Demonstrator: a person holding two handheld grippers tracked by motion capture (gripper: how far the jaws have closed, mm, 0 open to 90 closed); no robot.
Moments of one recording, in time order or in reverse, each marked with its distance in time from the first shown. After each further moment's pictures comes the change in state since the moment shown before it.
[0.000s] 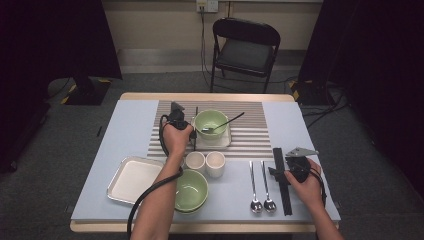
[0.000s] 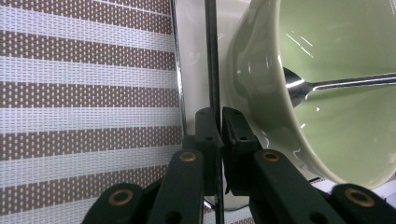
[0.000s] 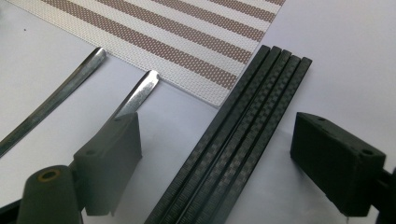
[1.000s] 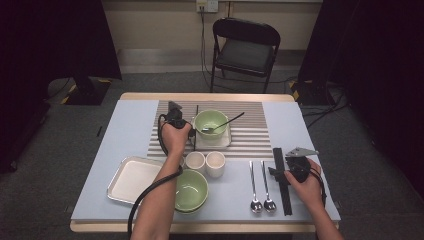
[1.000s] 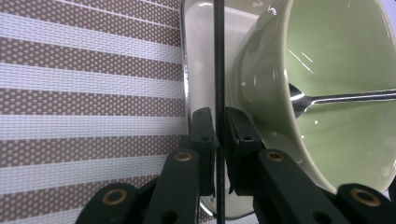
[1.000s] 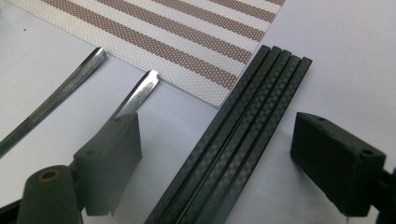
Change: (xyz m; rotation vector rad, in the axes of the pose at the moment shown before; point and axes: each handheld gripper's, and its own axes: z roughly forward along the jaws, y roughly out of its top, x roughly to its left) left arm 0.007 0.003 -0.004 -0.019 -0.011 -0.031; right arm 0.000 0.000 0.000 0.000 0.000 0.000
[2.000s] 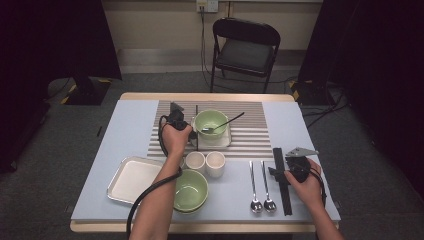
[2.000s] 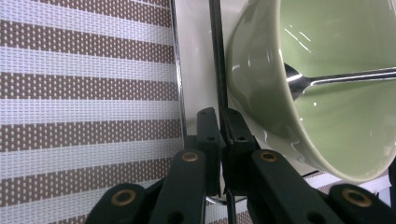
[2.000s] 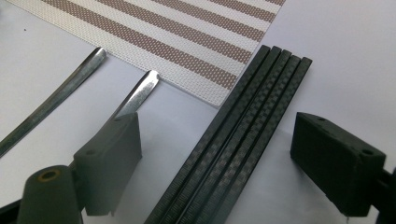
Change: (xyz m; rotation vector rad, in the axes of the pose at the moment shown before) left arm -0.005 -0.005 0.002 0.034 -0.007 0.016; right arm 0.000 0.000 0.000 0.001 -0.001 0.000
